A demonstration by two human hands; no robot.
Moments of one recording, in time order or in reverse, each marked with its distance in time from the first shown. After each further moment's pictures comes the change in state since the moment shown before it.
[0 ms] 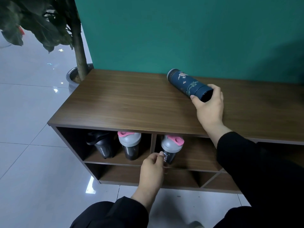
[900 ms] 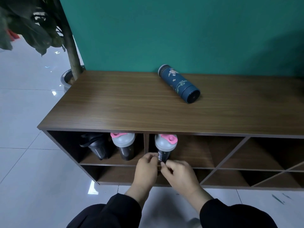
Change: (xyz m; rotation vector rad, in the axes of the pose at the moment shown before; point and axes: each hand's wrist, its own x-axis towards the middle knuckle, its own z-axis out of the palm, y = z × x) left_hand 0.004 0.003 0.005 0.096 -0.021 -0.093; right_hand -0.189 0.069 -0.007 -0.141 -0.550 -0.270
